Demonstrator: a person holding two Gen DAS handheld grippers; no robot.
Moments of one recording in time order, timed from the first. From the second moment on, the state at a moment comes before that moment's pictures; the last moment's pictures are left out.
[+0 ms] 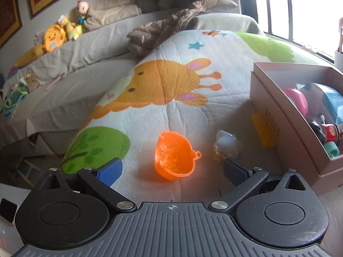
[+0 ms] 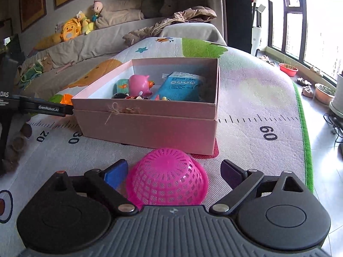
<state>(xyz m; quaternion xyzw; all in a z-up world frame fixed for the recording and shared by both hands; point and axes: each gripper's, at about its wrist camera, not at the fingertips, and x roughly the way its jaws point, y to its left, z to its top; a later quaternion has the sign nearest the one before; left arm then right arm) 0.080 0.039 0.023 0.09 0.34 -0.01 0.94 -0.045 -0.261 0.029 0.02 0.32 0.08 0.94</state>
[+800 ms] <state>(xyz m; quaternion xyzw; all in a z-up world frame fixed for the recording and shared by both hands) 0.014 0.027 0.029 0.12 0.36 -0.10 0.92 -0.041 -0.259 0.026 0.02 0.33 0.07 0.94</state>
